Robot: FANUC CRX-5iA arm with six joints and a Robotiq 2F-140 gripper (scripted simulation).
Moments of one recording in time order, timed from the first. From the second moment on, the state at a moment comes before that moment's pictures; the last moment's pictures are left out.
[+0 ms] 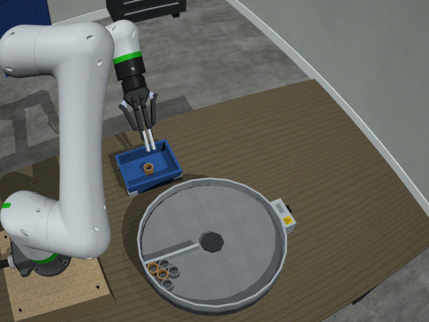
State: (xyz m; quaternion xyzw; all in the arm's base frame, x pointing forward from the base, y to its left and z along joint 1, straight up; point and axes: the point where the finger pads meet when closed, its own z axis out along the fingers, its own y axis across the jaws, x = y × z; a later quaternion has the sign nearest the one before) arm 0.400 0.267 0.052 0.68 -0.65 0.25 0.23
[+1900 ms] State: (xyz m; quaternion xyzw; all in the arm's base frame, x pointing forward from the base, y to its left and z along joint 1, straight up) arm 0.318 -0.164 0.051 0.68 -0.65 0.25 0.23
